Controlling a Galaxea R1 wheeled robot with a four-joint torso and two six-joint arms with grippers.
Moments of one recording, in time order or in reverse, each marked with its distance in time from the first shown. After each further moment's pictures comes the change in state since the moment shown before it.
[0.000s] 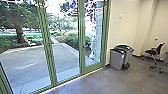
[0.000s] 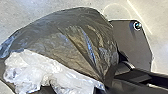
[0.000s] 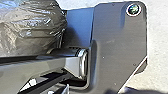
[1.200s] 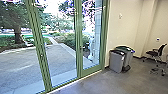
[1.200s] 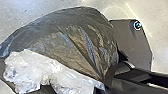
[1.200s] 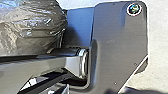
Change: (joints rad) left arm 0.002 0.000 -0.003 0.000 0.000 0.000; right arm -0.002 0.003 0.000 0.000 0.001 0.000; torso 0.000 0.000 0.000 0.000
